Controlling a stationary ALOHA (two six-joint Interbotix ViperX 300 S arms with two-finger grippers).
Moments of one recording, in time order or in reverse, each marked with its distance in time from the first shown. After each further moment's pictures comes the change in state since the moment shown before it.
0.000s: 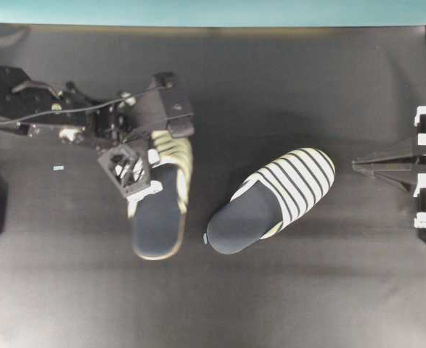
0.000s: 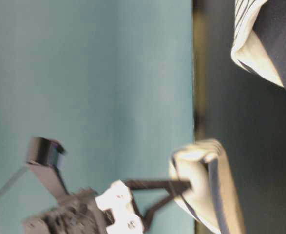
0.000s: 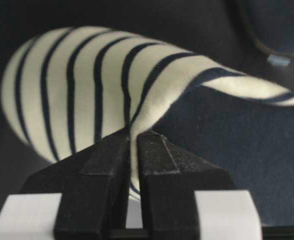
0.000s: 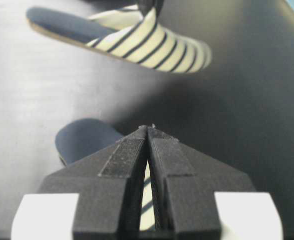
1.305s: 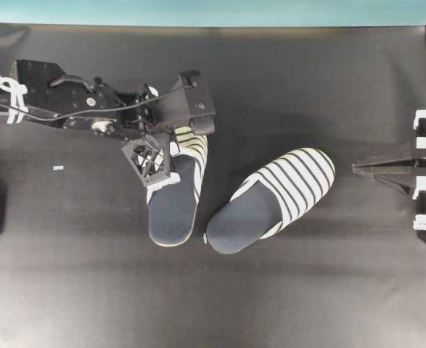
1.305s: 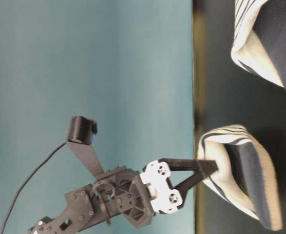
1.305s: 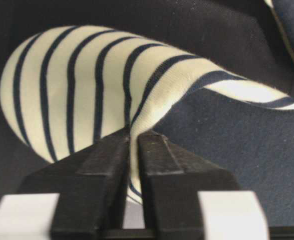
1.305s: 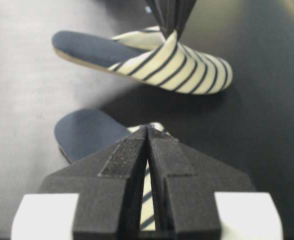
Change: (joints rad) left arm 0.051 0.150 -0.017 0.000 -0.100 0.060; right arm 0.000 0.000 0.032 0.000 -0.025 0.002
